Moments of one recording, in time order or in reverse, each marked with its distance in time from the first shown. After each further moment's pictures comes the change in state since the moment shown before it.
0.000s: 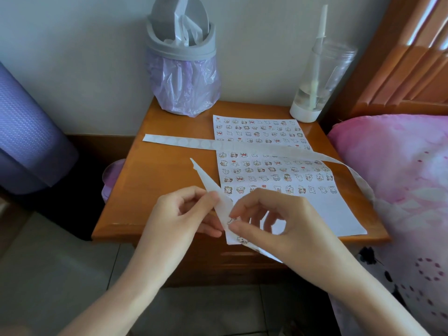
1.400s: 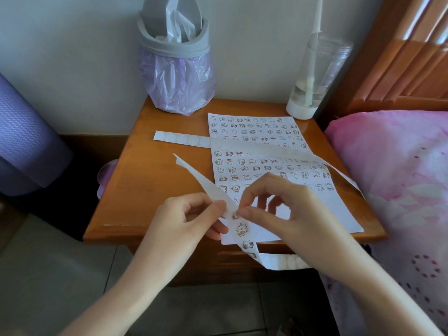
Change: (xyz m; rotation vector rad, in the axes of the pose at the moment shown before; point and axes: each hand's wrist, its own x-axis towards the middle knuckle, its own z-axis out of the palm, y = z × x) left_hand -0.002 -0.001 0.006 0.118 -0.084 0.016; right_hand 0.006 0.002 -0.014 -0.051 0.029 0.030
